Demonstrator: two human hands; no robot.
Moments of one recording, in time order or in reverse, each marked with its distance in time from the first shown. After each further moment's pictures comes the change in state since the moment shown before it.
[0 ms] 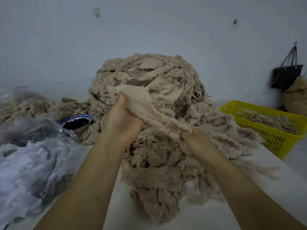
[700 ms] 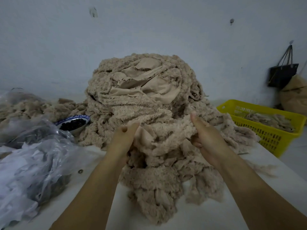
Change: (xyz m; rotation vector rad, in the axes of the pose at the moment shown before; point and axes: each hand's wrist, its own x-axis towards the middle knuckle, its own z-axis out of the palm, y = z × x) left_hand 0.018 -0.041 -0.064 0.949 0.418 -0.074; right_hand 0.004 0.001 -0.025 0.390 0.031 -0.037
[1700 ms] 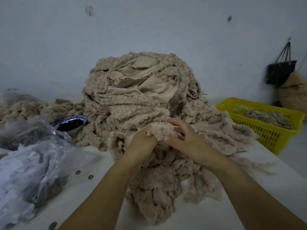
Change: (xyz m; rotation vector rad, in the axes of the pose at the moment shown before) left_hand -0.024 -0.001 0.039 0.062 -0.406 0.271; right_hand -0.003 0.014 0.005 -0.608 -0.363 -0.204
